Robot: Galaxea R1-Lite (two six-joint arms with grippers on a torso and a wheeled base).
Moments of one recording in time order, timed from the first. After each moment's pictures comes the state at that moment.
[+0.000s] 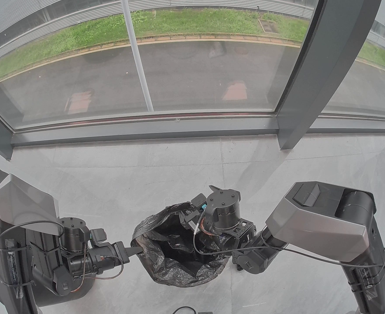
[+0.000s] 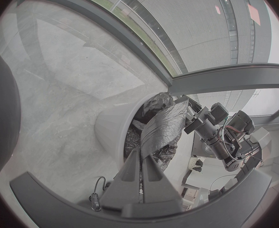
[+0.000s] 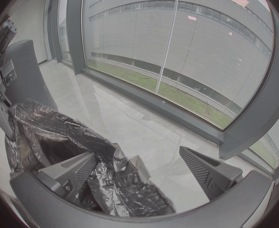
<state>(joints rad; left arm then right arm) -0.25 2.29 -0.19 -1.55 -0.51 -0.66 0.77 2.49 -1.16 -1.08 -0.38 -0.33</state>
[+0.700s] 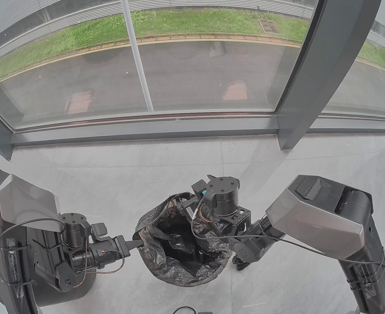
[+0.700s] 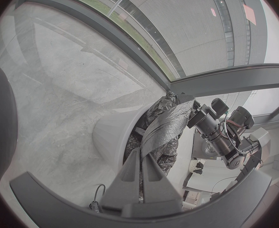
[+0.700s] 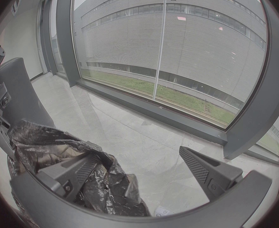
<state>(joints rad) -0.23 2.31 -0.25 -1.55 -0.51 -0.66 0.73 2.51 -1.29 -1.04 -0.34 -0.26</state>
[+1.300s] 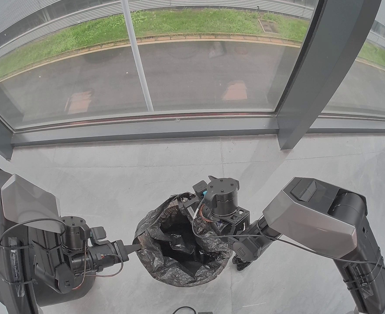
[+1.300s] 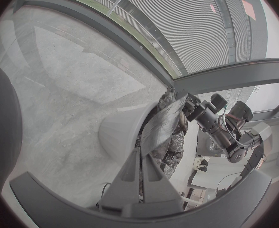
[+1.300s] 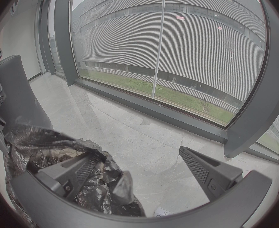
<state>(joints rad) -0.22 2.33 -0.23 -1.55 -0.50 -0.60 0.72 2.56 -1.33 -1.04 -0.34 -0.25</state>
